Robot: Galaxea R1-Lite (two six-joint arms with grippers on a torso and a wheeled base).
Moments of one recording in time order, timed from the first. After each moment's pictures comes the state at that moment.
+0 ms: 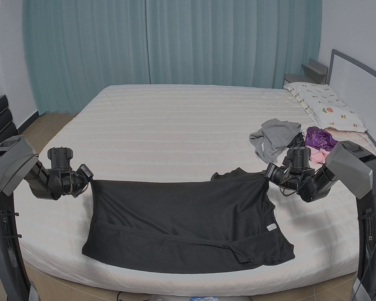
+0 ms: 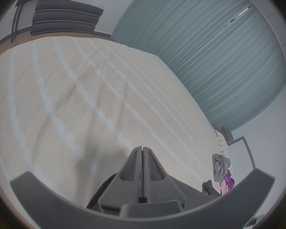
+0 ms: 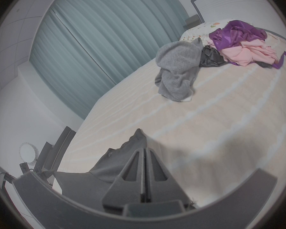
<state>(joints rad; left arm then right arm) 0.12 2.35 -1.12 -0.61 -0.14 -0.76 0.14 2.52 -1.28 -0.76 0.16 0.58</state>
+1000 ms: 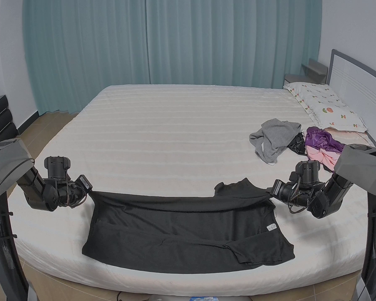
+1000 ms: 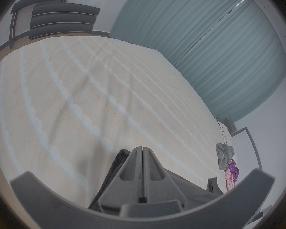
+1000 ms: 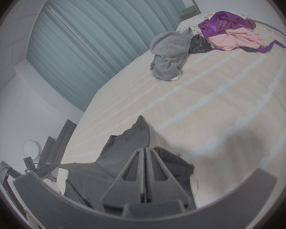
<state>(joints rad) 0.10 2.27 -0.91 -0.69 -0.15 -0.70 0.14 2.39 -0.92 -0.90 0.20 0.58</state>
